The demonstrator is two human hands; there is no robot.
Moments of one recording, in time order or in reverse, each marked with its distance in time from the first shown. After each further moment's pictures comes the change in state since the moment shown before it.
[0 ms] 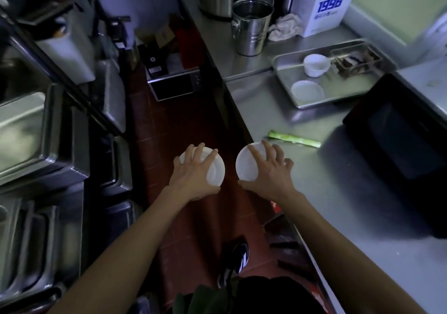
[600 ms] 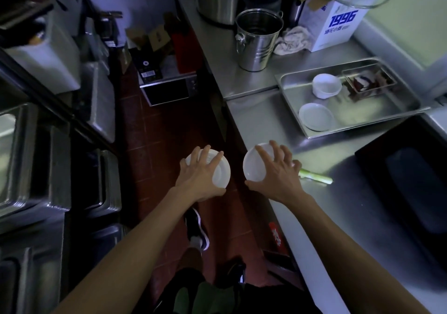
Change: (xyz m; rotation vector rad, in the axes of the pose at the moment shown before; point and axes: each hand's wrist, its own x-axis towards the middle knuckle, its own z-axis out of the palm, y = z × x) left_hand 0.139 -0.029 -0.022 -0.072 -0.070 0.045; right_hand 0.138 0.018 -0.018 -0.053 -0.011 0.018
